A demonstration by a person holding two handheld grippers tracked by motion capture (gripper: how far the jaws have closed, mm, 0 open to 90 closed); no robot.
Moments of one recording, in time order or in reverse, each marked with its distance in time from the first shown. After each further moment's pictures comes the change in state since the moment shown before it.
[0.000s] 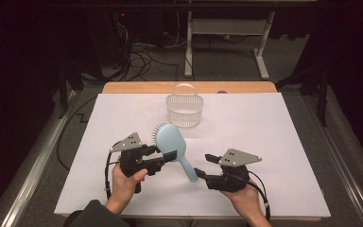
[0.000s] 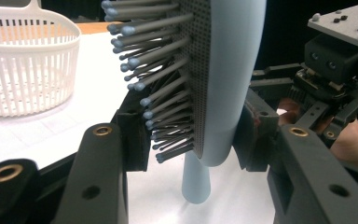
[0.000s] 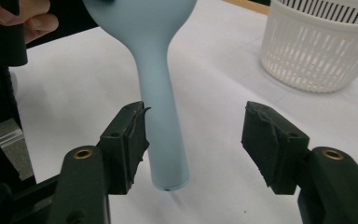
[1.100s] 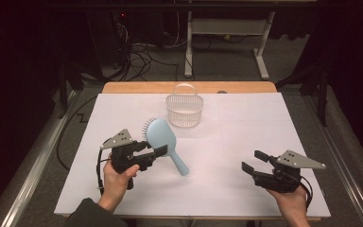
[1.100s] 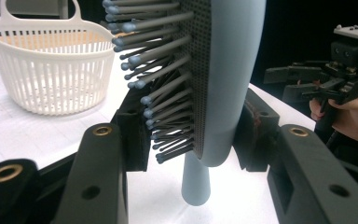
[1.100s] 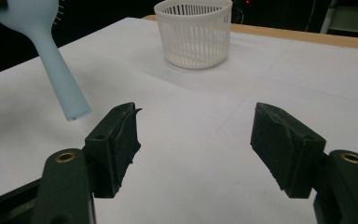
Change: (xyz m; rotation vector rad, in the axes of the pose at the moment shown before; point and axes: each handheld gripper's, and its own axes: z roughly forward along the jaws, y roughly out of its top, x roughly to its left) left arm 0.012 0.004 -0.018 -0.018 0.072 -0.001; right arm -0.069 -0.051 -0.087 -0.105 -0.167 0.169
